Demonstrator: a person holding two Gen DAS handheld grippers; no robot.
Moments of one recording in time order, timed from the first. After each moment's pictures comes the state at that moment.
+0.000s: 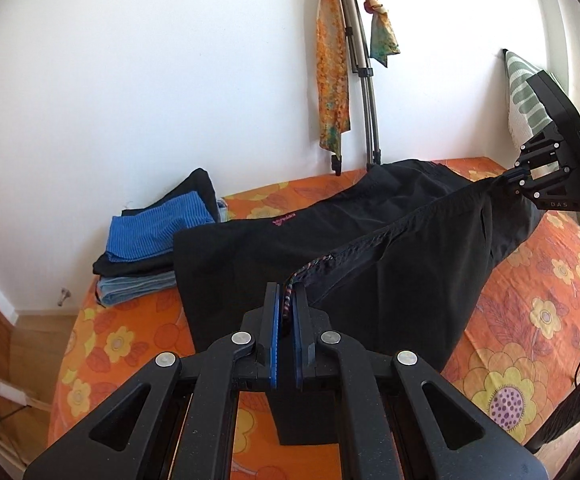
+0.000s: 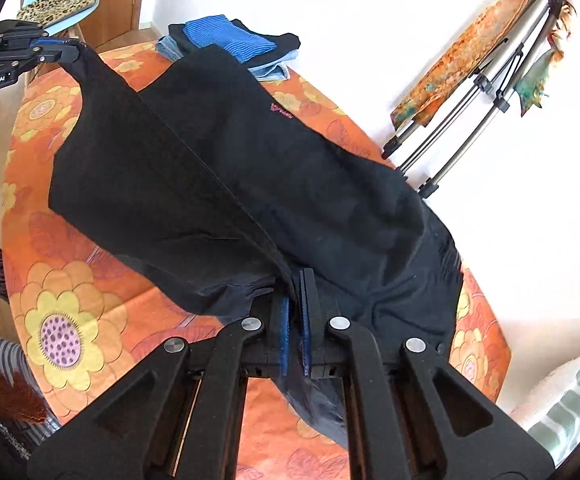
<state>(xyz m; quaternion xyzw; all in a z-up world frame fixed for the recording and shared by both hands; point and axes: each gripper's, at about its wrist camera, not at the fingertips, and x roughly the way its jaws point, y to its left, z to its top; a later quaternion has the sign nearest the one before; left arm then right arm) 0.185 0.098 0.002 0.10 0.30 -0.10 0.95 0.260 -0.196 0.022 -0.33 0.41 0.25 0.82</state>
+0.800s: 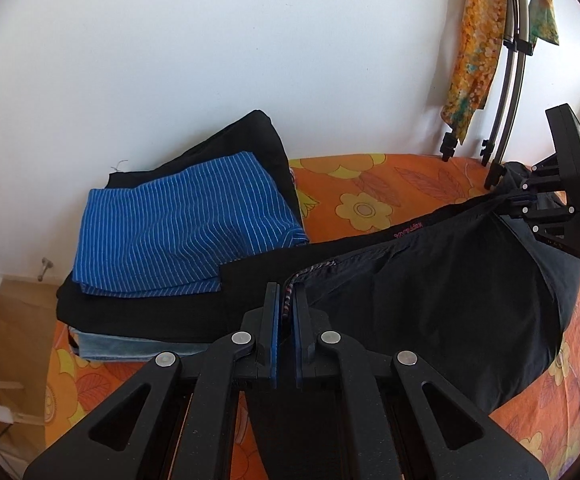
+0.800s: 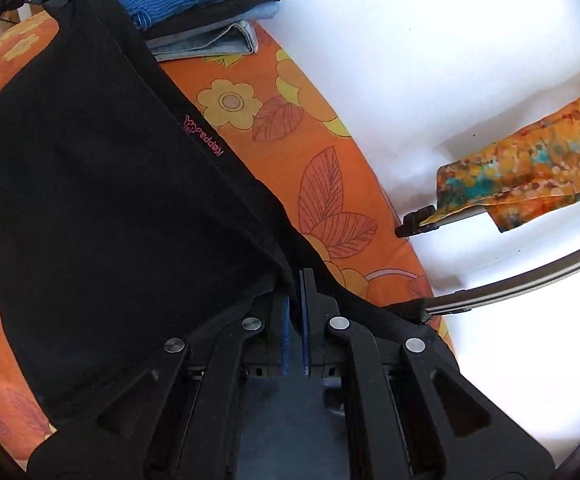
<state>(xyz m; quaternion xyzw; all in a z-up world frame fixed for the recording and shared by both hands) 0.398 0.168 -0.063 0.05 0.41 -0.07 0.91 0.481 -0.083 -0.087 -0.40 0.45 0.23 0.76</state>
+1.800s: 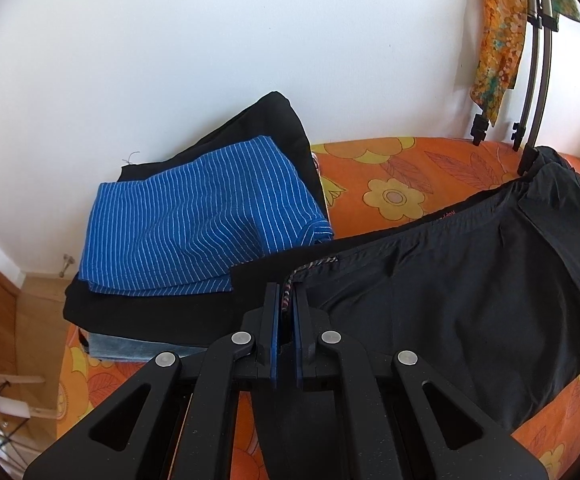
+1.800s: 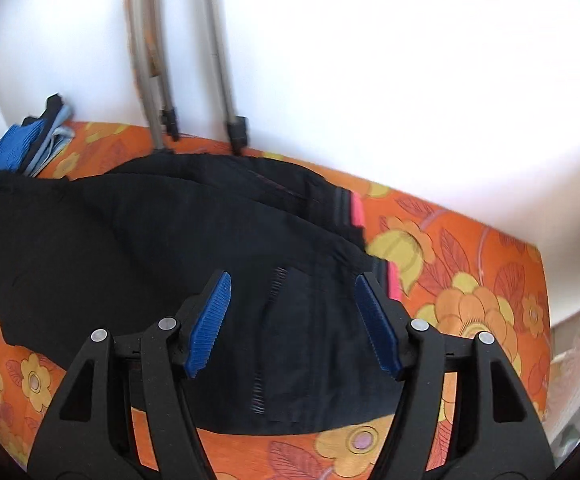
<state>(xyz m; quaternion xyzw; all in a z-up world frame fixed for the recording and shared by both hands) 0.412 0.161 -0.073 0.09 0.42 -0.02 0.90 0.461 -0.406 -0.050 -0.05 0.48 0.06 0.88</state>
